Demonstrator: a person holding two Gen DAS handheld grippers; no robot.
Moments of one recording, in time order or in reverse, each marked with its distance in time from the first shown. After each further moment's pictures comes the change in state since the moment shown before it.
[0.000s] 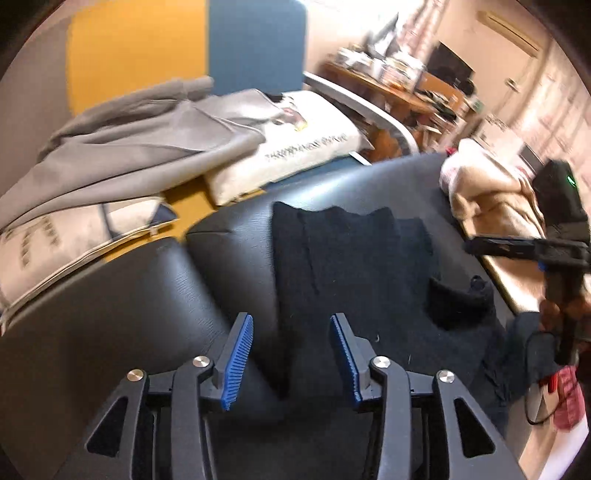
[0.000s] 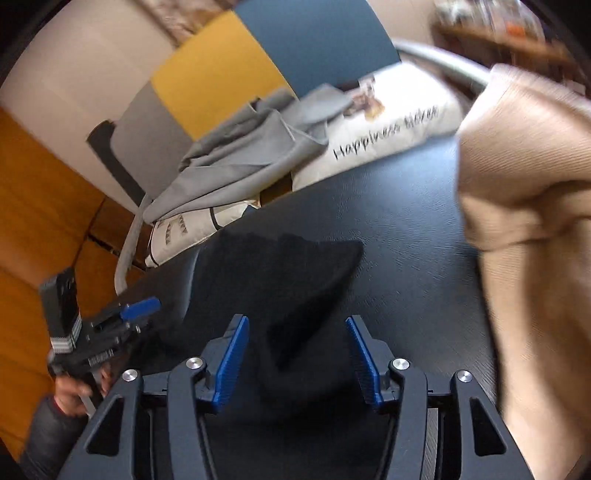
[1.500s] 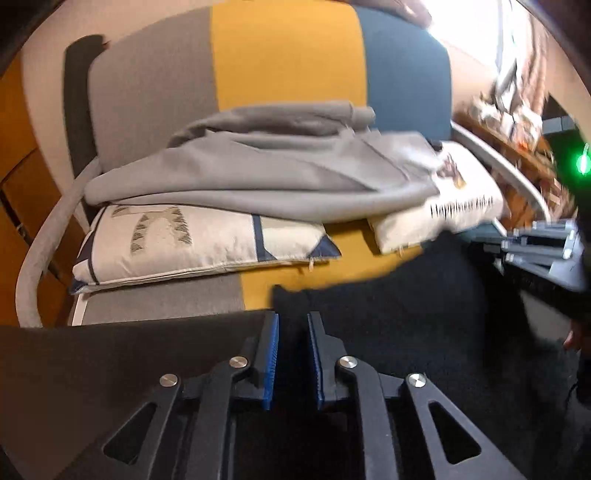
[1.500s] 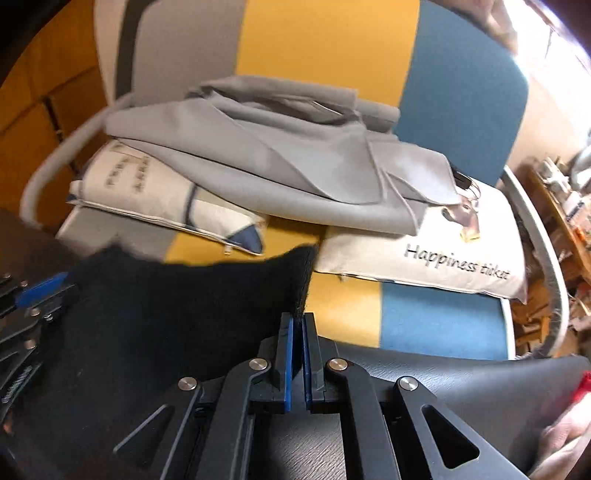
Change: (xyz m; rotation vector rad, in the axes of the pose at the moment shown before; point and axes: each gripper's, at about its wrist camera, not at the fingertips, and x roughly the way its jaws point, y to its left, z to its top) left arm -0.001 0.127 0.007 -0.297 -0.199 0.423; right arm 0.202 0.174 0.101 -0.576 0.030 -0.405
